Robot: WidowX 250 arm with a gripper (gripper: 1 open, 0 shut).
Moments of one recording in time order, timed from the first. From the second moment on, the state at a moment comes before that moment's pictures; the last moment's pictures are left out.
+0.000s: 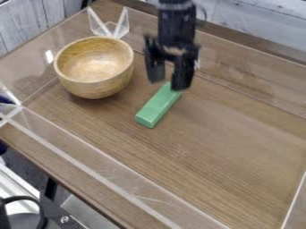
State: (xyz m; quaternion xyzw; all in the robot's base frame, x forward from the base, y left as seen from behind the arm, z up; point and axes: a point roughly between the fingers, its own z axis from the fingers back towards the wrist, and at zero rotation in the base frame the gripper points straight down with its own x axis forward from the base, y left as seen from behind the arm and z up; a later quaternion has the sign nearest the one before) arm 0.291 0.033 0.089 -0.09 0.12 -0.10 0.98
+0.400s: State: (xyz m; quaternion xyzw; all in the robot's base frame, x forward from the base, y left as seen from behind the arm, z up) arm 0.283 0.052 0.137 -0.07 0.06 -0.12 0.99
